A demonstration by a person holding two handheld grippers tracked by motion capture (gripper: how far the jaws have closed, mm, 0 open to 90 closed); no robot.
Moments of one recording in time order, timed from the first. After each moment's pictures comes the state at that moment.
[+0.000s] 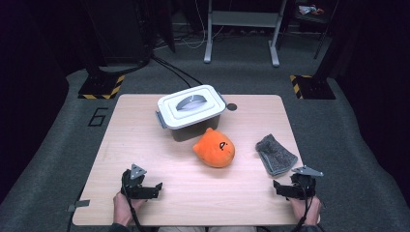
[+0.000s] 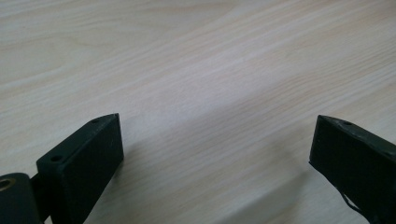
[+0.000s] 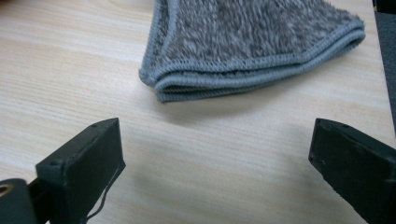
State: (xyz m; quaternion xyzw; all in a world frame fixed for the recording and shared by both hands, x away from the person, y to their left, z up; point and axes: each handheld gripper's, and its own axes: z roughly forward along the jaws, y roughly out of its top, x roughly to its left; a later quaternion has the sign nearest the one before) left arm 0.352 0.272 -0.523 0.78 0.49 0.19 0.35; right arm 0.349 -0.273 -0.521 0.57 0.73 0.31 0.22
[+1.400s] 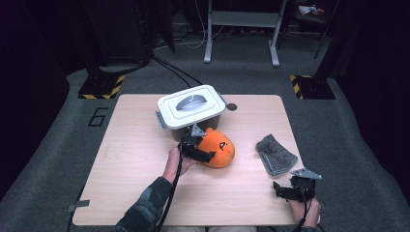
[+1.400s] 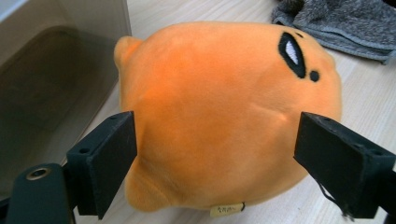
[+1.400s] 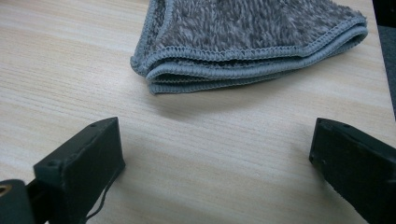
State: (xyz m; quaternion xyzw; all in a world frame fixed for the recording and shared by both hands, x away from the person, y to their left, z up) left arm 0.462 0.108 -0.455 0.85 0.34 0.13 0.39; right arm 0.348 -0.274 -0.530 0.56 0.73 0.31 0.24
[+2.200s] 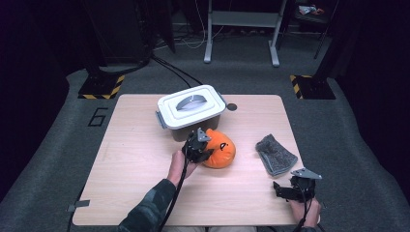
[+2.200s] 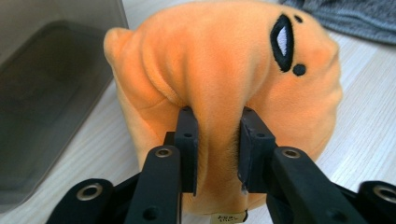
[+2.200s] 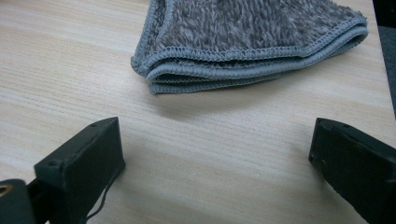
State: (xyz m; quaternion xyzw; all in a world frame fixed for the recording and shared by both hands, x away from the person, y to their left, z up) left arm 0.449 0.095 -0.459 0.85 0.35 0.17 0.36; right arm 0.348 -0.274 -0.530 0.56 0.73 0.31 0.24
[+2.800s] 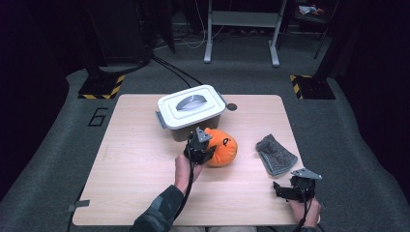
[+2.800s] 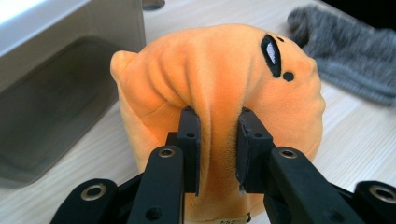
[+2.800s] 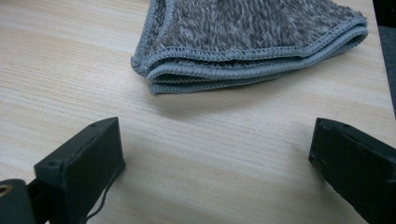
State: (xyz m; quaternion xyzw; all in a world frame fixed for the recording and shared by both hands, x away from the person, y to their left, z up) left arm 0.427 0.079 -0.437 0.79 0.41 0.19 0.40; right arm 0.348 -0.274 -0.530 0.56 0.73 0.31 0.24
